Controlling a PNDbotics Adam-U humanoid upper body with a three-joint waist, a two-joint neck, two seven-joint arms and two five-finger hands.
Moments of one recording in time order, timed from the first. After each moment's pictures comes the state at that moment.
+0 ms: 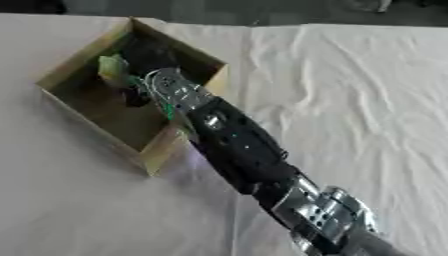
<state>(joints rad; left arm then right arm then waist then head) -0.24 0.17 -0.03 -1.98 -0.05 -0.01 0.41 -1.08 -0.14 0.40 -1.05 1.20 0.25 0.32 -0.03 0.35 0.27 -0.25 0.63</state>
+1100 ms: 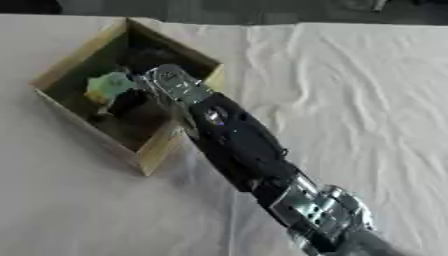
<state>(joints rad) -0.24 0.17 -0.03 -1.98 -0.05 0.00 0.41 -1.11 -0.18 0.36 -1.14 1.16 0.24 0.48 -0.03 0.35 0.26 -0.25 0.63</state>
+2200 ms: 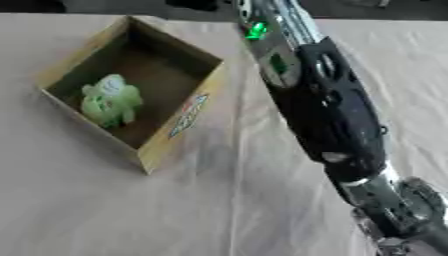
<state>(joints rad) -0.23 0.17 -0.03 -1.98 -0.06 0.00 0.42 -0.96 -0.45 0.15 -1.64 0.86 0.36 0.29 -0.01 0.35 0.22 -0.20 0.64</state>
